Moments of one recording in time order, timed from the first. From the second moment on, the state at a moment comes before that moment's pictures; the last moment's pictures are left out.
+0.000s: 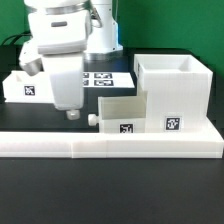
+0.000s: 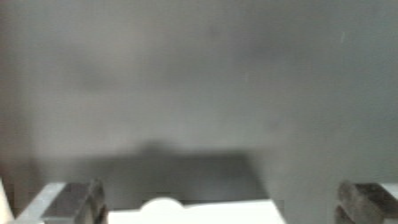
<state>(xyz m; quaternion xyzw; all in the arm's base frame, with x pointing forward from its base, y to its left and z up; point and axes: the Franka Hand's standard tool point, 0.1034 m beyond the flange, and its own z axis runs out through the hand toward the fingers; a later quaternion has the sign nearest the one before) 0.568 -0.045 0.040 -0.70 -0.71 0.02 0.08</state>
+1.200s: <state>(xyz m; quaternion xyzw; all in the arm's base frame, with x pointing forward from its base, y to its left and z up) 0.571 -0.001 0.037 -0.74 -0.67 0.06 0.07</state>
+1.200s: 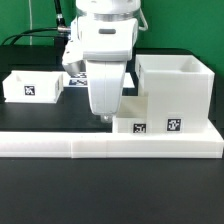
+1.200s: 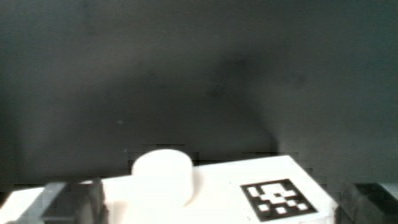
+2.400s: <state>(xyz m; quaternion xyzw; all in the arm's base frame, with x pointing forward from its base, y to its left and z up) 0.589 0.037 0.047 -0.73 -0.68 0.08 0.08</state>
